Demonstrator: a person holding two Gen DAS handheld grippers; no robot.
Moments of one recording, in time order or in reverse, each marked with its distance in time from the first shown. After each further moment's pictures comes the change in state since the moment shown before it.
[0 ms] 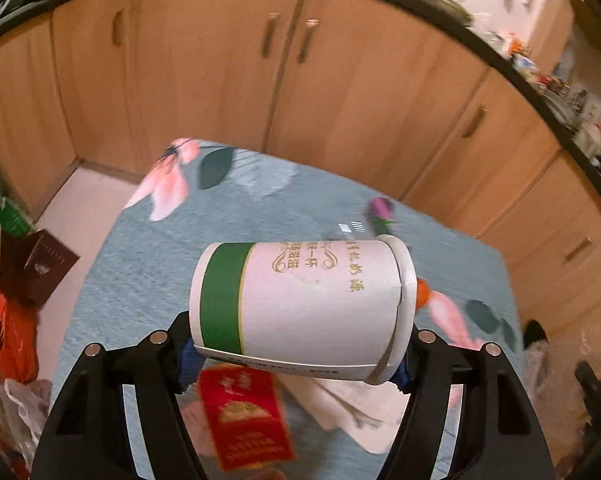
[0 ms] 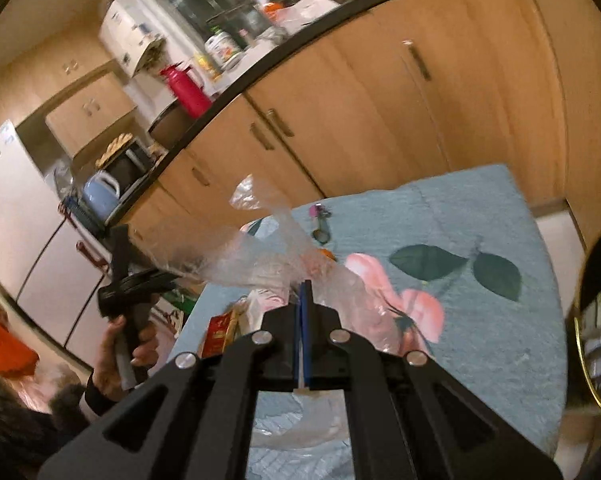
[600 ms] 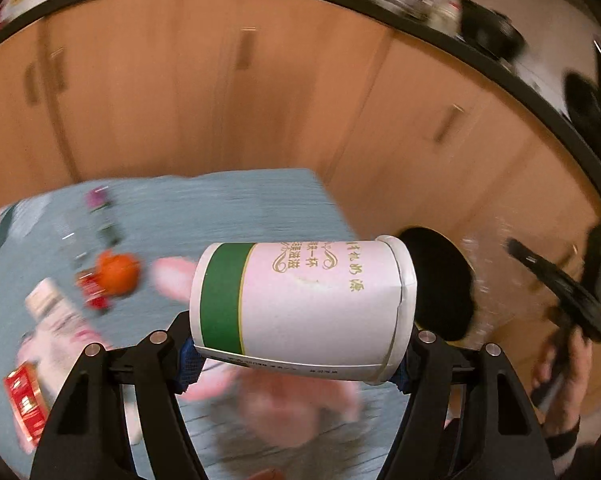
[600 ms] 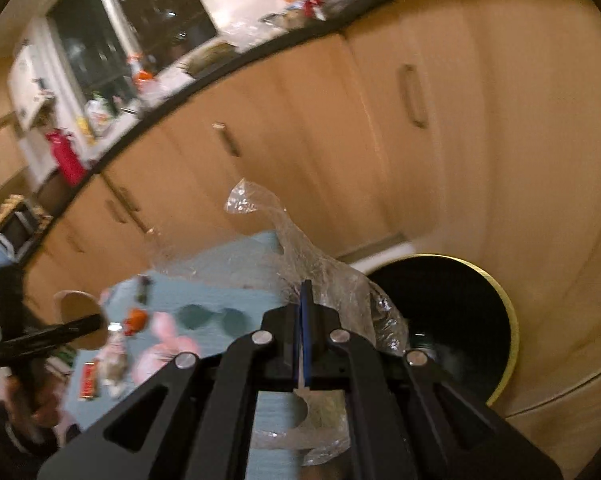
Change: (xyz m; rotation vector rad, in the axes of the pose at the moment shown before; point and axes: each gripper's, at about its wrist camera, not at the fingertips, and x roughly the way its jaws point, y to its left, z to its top) left arm 0.010 -0.268 -0.063 0.425 0.100 -0.314; right arm -0.130 -0.161 0.014 0.088 -0.167 -0.494
